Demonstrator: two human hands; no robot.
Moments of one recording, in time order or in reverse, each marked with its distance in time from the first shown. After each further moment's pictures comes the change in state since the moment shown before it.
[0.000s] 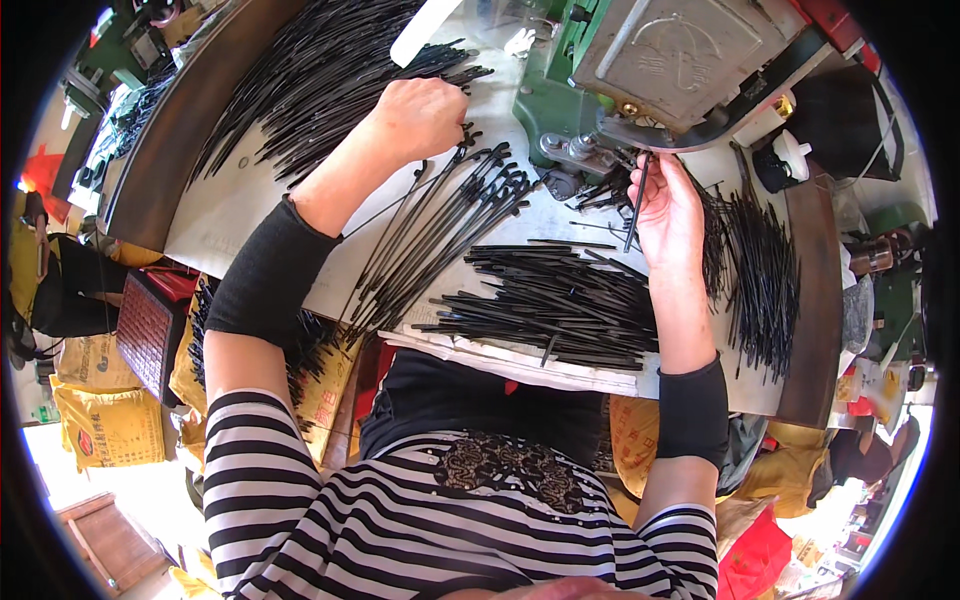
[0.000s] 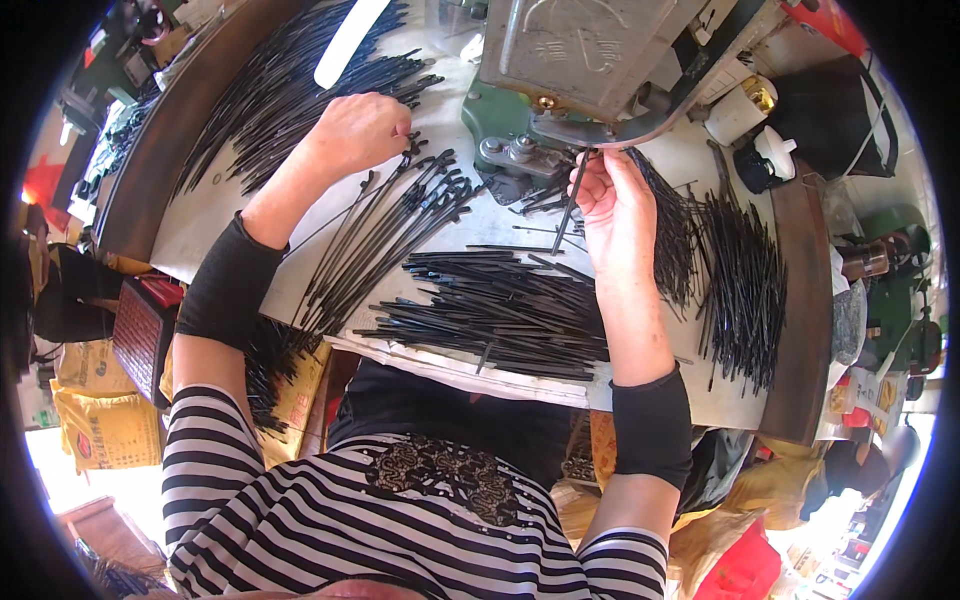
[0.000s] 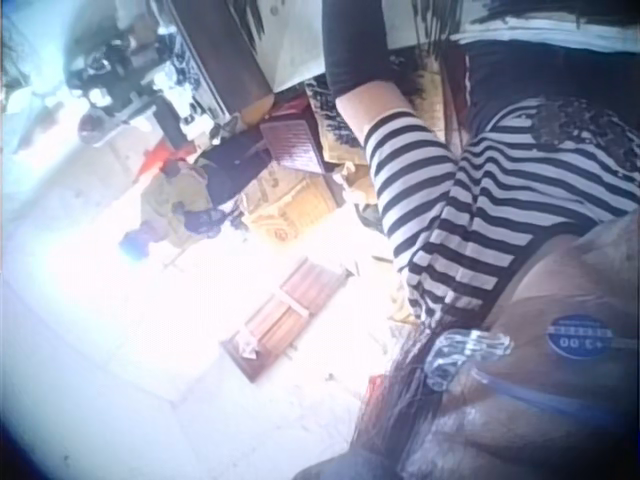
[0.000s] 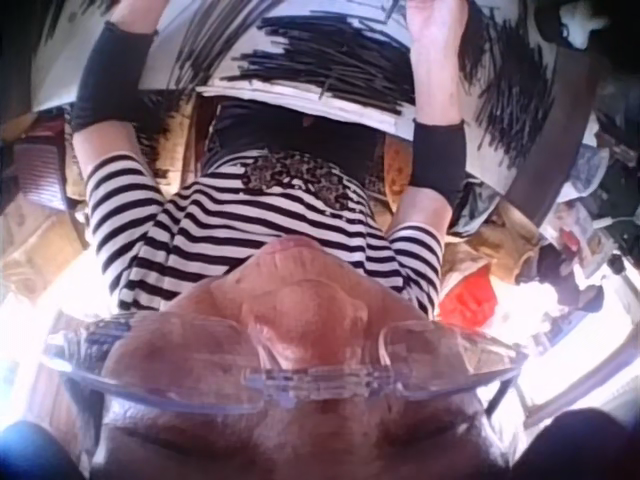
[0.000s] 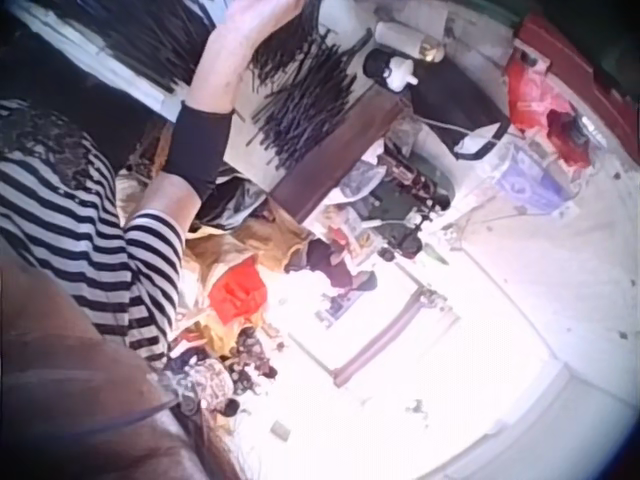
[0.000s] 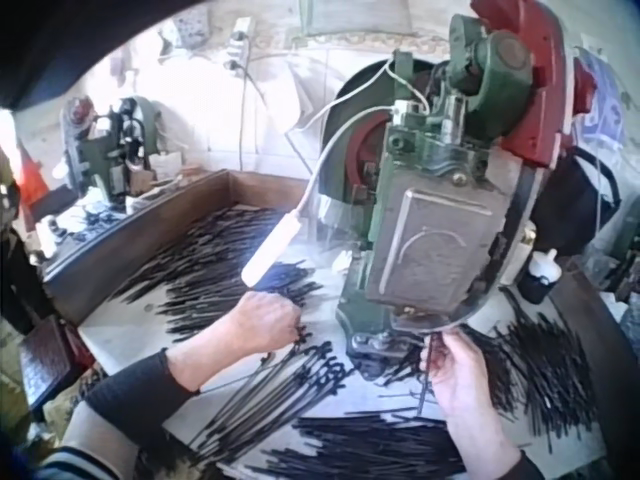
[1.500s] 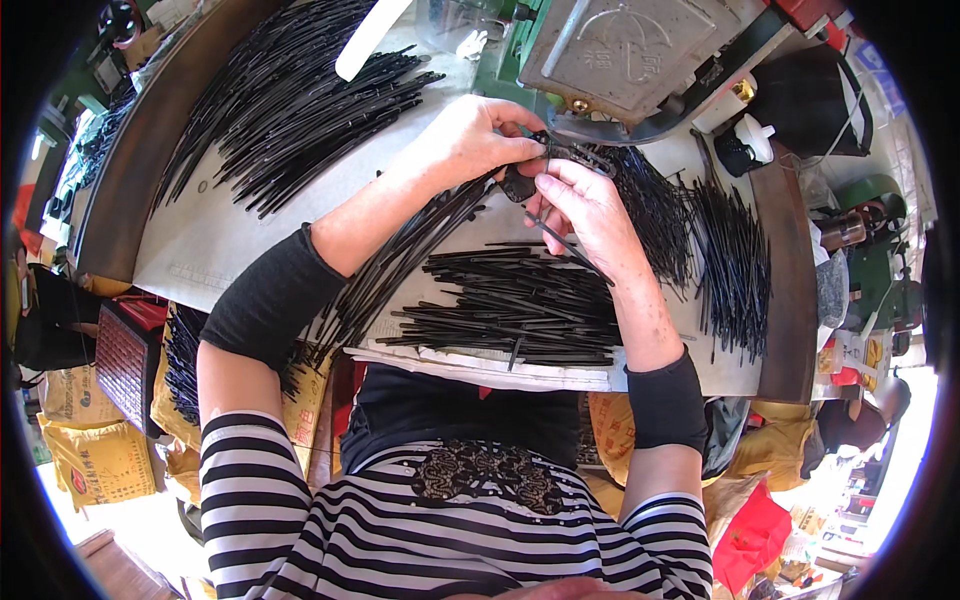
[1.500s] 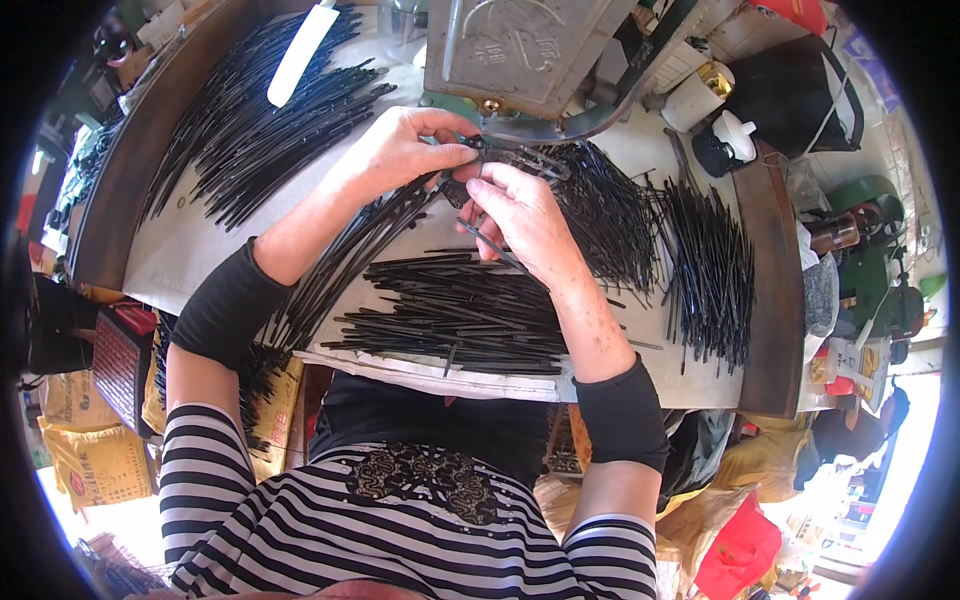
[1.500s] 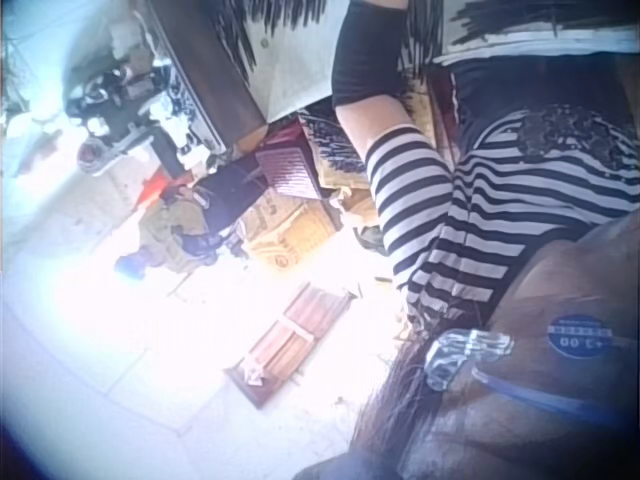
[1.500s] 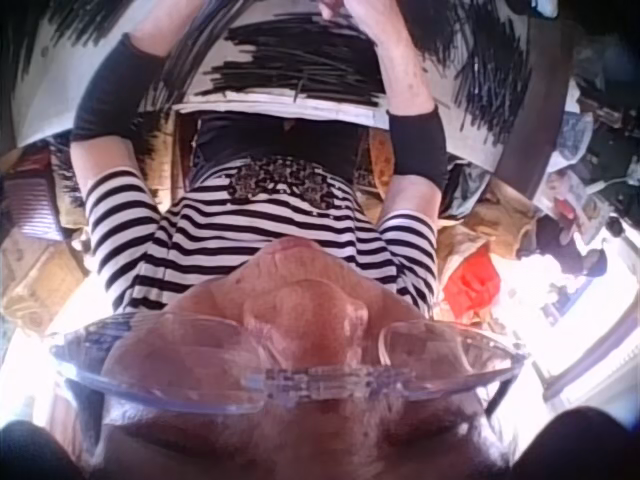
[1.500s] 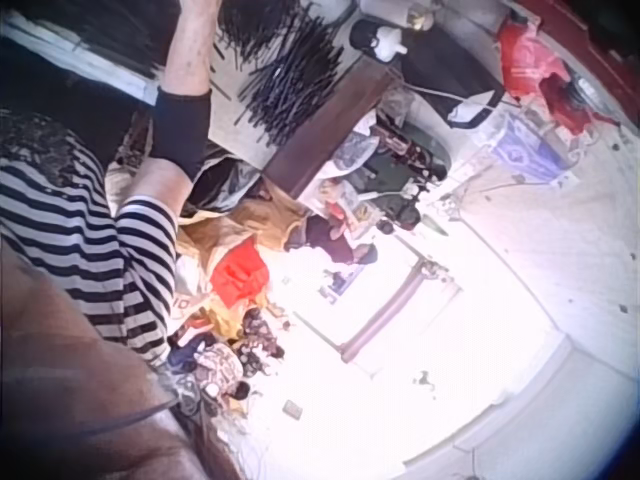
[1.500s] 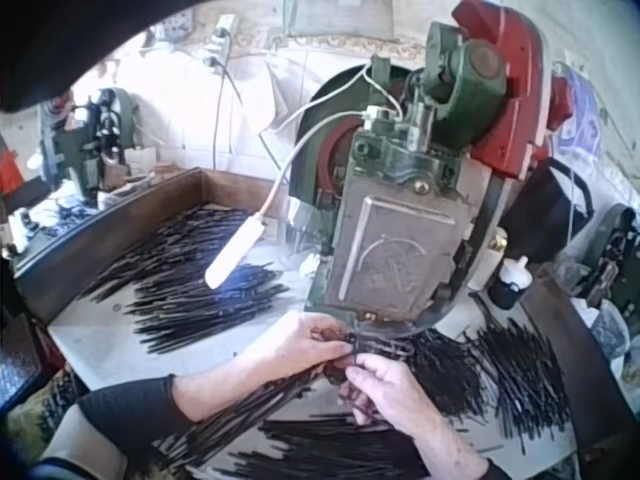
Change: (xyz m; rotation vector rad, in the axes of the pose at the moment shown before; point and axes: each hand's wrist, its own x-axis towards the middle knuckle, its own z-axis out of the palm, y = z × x) left_hand 0.020 0.074 0.009 -1.233 -0.031 0.045; right_hand -0.021 -0.002 0.044 -0.662 -0.271 0.296
